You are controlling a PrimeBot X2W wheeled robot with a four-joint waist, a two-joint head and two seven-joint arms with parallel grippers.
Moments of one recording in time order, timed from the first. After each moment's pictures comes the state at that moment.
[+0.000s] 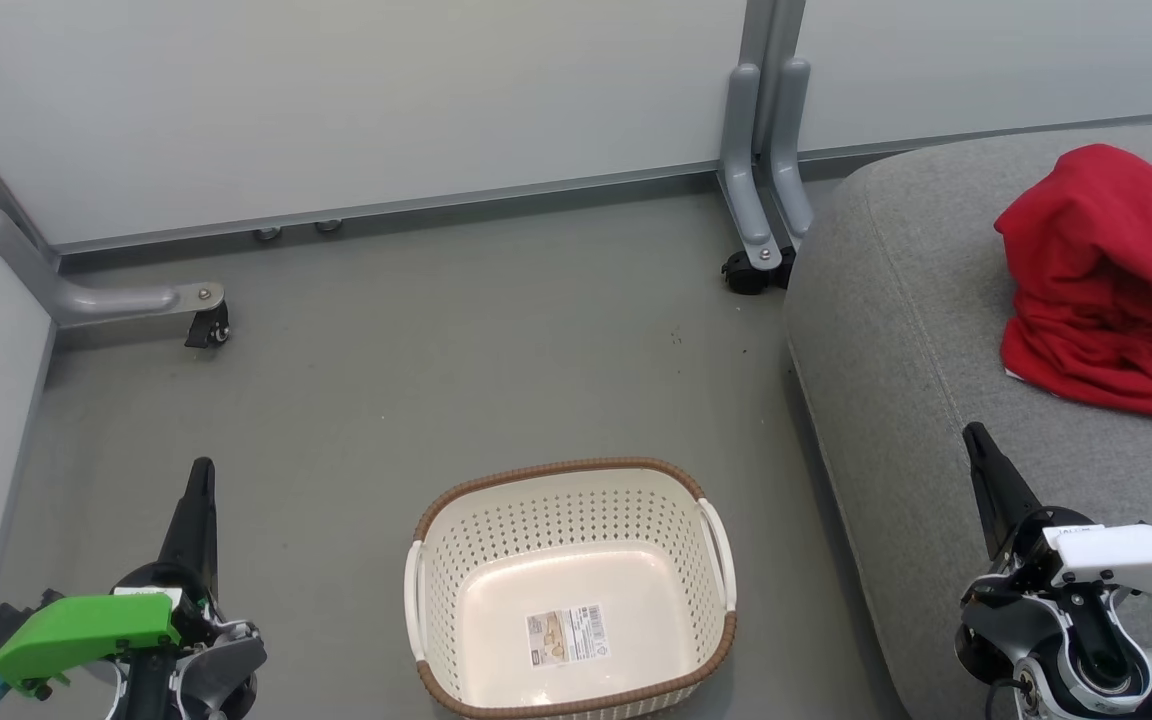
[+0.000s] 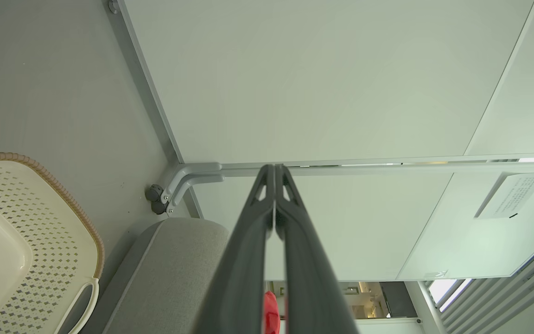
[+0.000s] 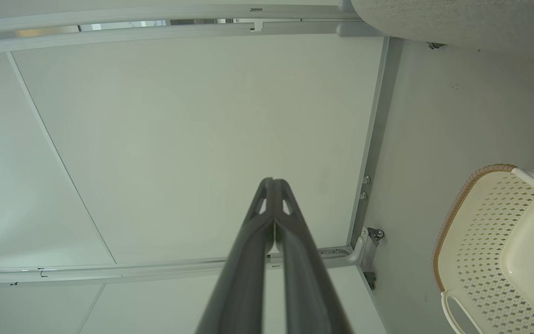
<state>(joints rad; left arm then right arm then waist) -0.10 0.06 0.10 0.24 -1.63 -0.13 0.10 -0.11 -0.06 -0.11 0.24 1.62 0.13 0.11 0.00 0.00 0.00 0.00</state>
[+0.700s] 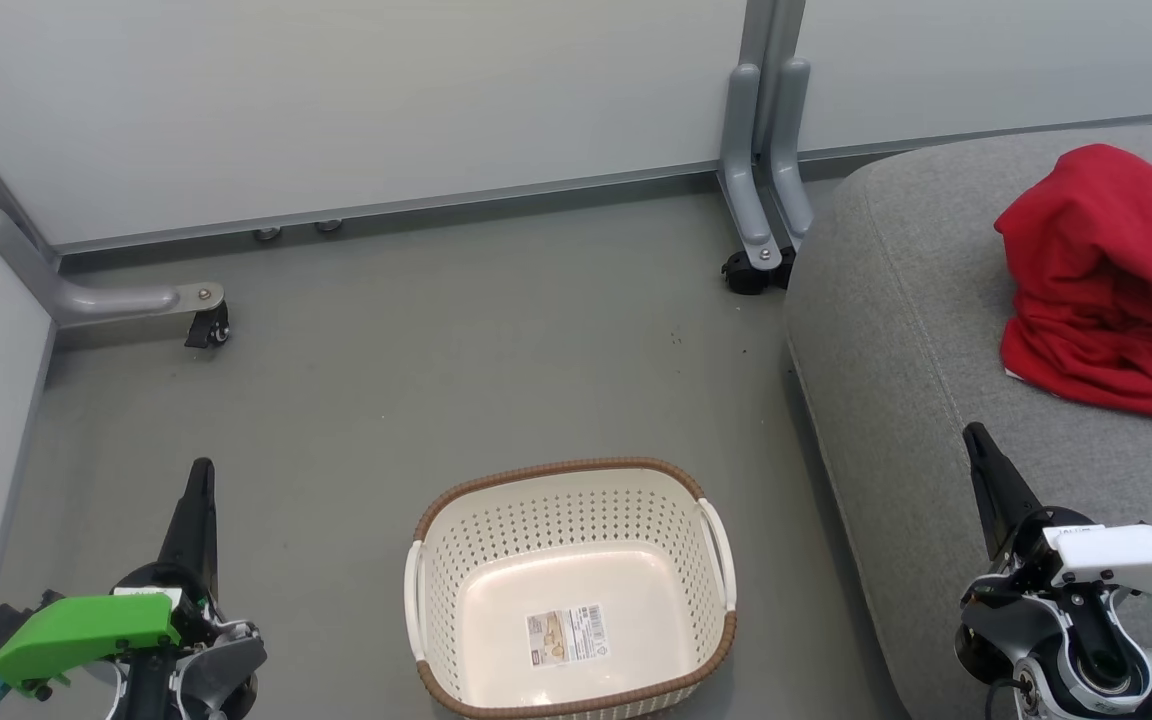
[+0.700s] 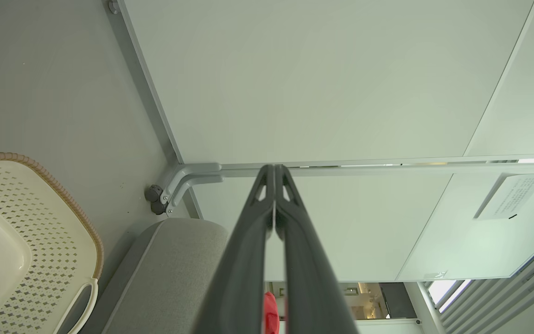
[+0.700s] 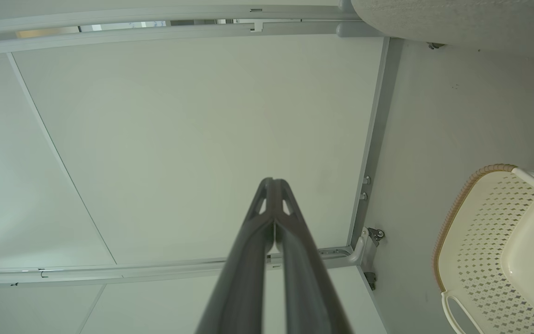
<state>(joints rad) -0.10 0.06 0.10 0.24 -1.63 -0.13 0.10 -0.11 -0.05 -0.11 0.24 1.62 0.13 0.11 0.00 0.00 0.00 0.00</state>
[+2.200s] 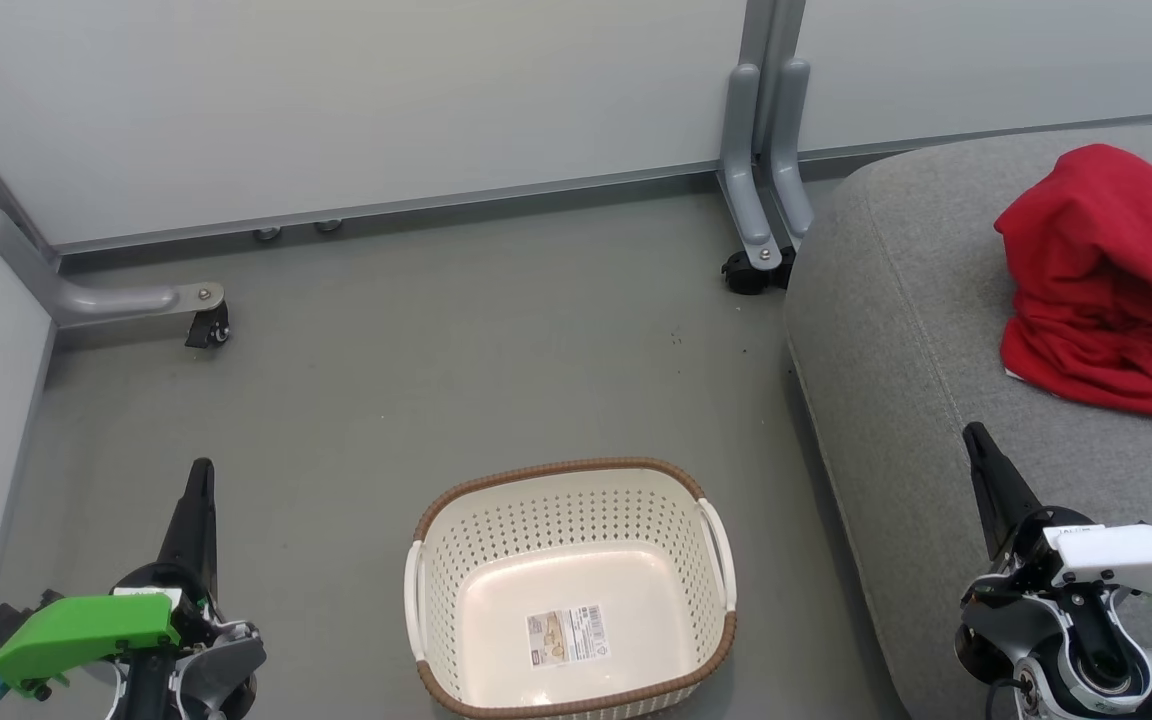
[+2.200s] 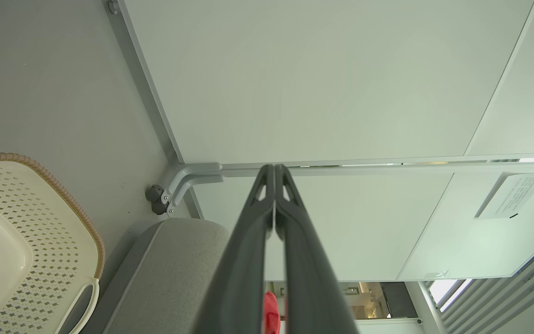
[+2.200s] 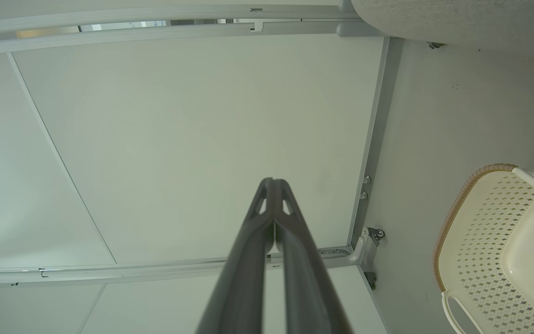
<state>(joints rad) -0.10 0.05 0.11 0.24 -1.62 -0.13 0.11 -0.11 -0.05 -0.11 0.24 1.62 0.13 0.11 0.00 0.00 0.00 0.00</state>
